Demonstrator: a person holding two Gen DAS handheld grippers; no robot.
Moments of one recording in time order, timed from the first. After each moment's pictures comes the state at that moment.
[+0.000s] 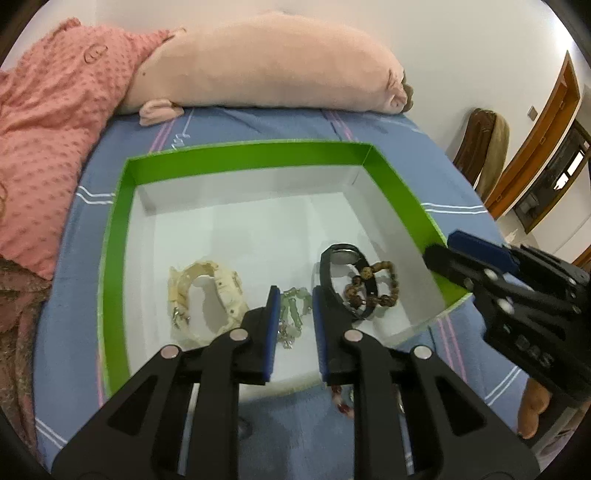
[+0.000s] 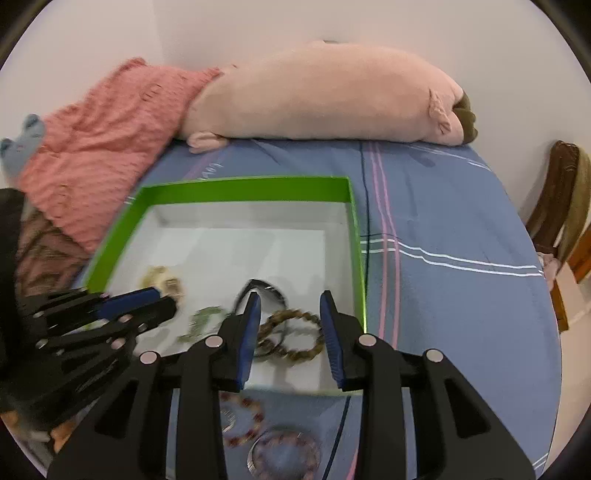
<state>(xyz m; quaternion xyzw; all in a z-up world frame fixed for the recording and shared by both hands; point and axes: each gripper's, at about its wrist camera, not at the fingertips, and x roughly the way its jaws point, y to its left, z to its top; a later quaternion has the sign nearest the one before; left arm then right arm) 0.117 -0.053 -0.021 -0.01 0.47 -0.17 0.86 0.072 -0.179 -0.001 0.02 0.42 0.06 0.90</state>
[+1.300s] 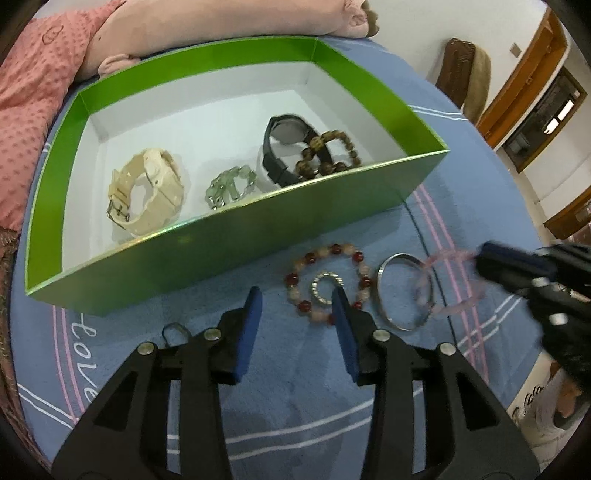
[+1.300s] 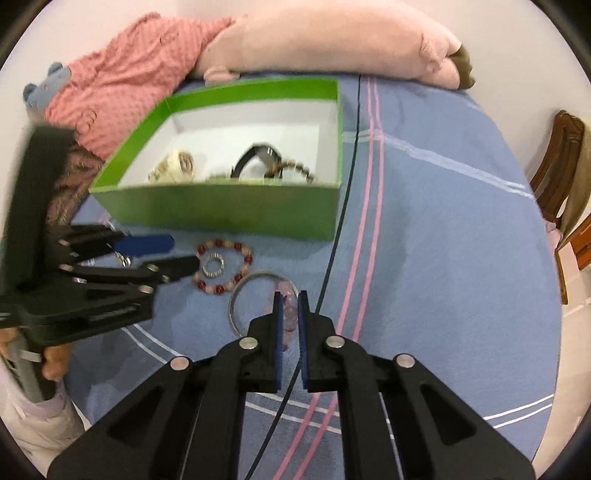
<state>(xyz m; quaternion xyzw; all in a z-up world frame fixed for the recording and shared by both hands) 0.065 -0.080 -0.075 0.05 0.56 -0.21 0.80 -0.016 -0.203 -0.034 0.01 0.49 0.06 0.87</state>
